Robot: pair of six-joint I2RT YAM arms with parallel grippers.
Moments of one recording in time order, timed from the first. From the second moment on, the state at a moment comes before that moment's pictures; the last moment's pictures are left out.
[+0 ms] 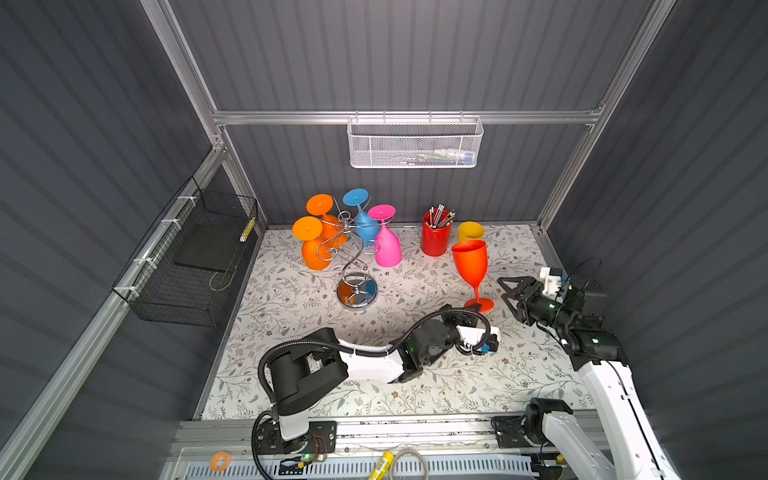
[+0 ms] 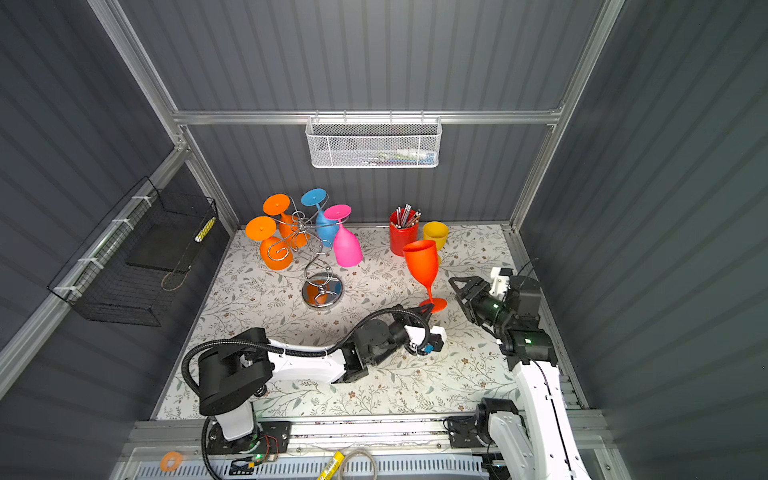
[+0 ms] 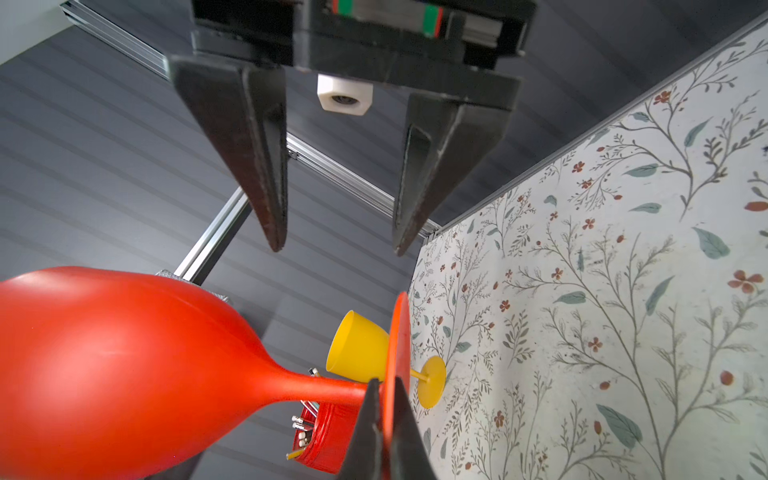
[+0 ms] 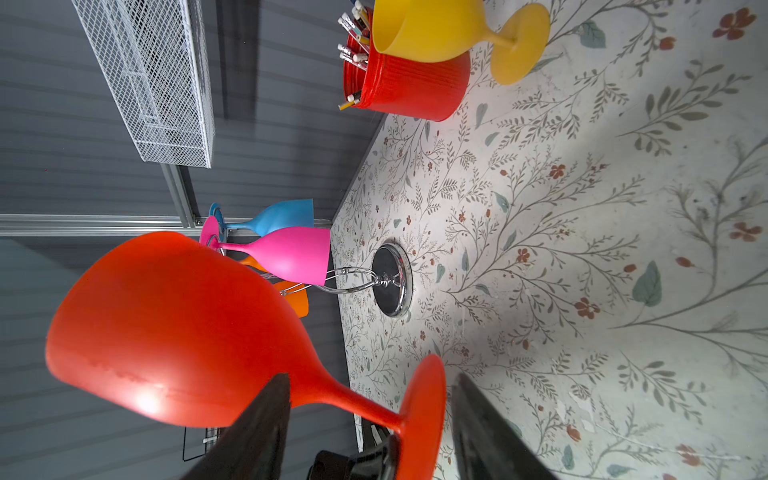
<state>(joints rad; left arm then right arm) -1.23 1.81 0.94 0.91 -0.28 1.04 -0.08 0.79 0.75 -0.42 -0.65 1.06</state>
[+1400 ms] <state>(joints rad) -1.23 2.01 1.05 1.16 -0.31 1.14 -0.04 0.86 0.71 -0.40 -0.60 1.00</state>
